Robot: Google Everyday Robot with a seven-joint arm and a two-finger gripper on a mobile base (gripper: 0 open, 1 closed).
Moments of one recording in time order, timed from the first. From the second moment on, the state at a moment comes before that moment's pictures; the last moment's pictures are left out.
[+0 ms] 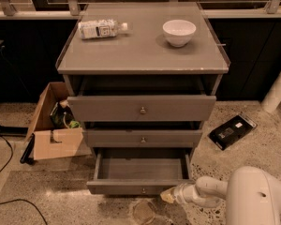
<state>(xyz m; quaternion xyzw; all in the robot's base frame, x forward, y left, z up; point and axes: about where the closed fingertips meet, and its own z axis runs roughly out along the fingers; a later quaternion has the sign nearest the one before) 0.524 -0.148 0.158 -0.30 0.88 0.29 0.23</state>
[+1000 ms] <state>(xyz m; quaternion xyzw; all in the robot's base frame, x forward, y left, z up) 0.581 -0.164 0.181 -0.28 0.89 0.20 0.29</state>
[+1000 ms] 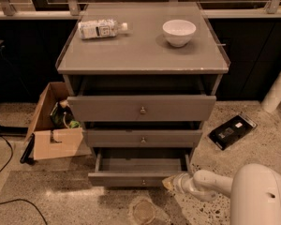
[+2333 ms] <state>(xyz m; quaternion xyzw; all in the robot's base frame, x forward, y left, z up) 0.614 -0.170 0.176 -0.28 0.88 0.24 0.30</state>
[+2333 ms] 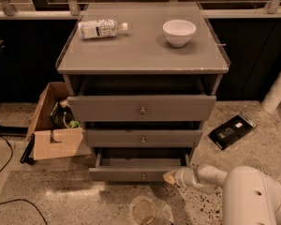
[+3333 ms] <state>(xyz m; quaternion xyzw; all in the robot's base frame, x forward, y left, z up) 0.668 -0.170 0.199 -0.29 0.87 0.20 0.33</state>
